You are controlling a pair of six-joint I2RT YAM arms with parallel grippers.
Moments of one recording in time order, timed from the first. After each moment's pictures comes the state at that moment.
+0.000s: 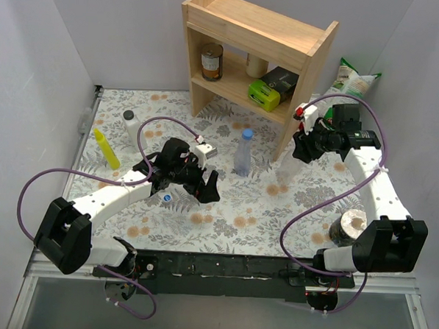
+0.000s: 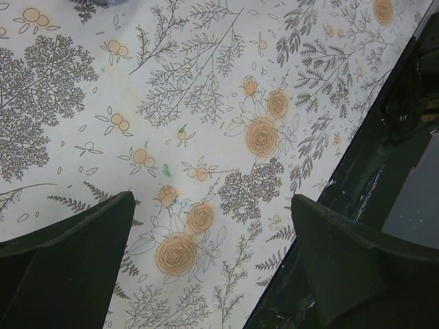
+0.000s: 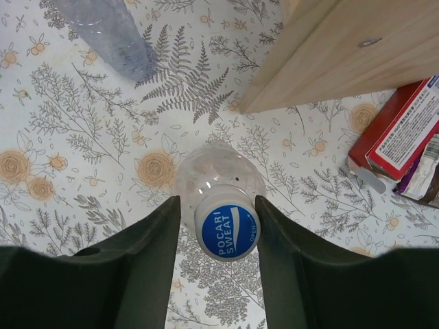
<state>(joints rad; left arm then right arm) -0.60 1.30 0.83 -0.28 0.52 -0.09 0.10 1.37 1.27 -0.79 -0.53 -0.62</state>
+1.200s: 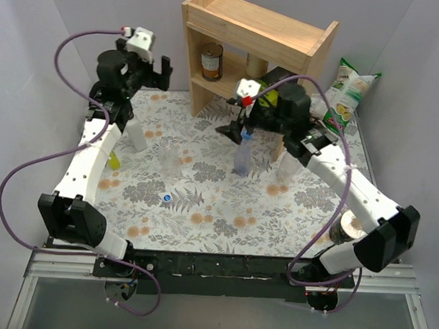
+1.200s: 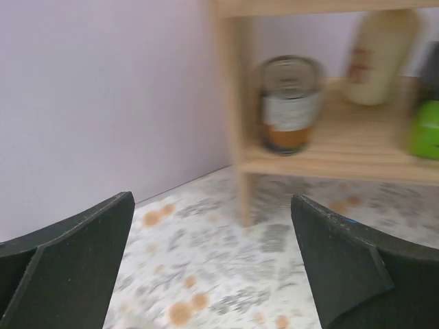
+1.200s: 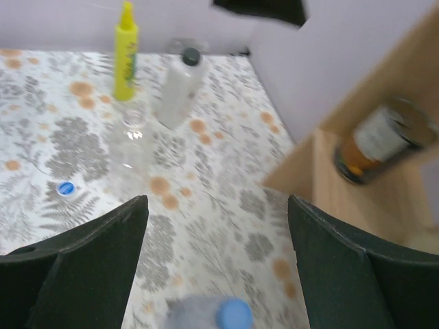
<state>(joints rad) -0.22 1.52 1.60 -0.12 0.26 0.14 0.58 1.39 1.47 -0.21 -0.58 -0.41</state>
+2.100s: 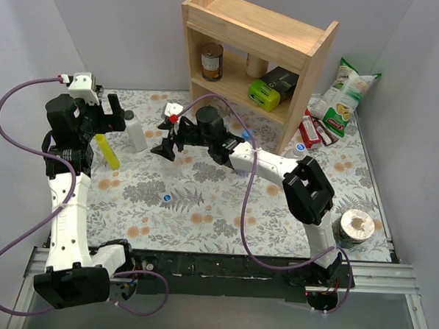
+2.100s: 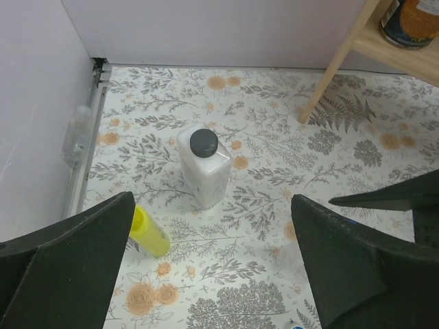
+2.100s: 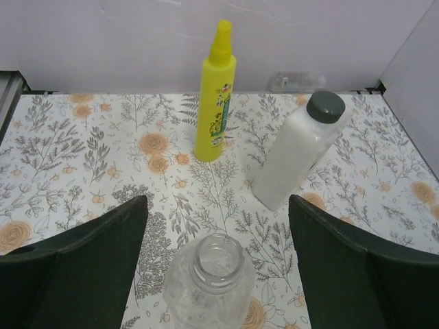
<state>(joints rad) 0.20 1.05 1.25 -0.44 0.21 0.01 0.91 2.04 1.64 0.33 -0.56 -0.16</state>
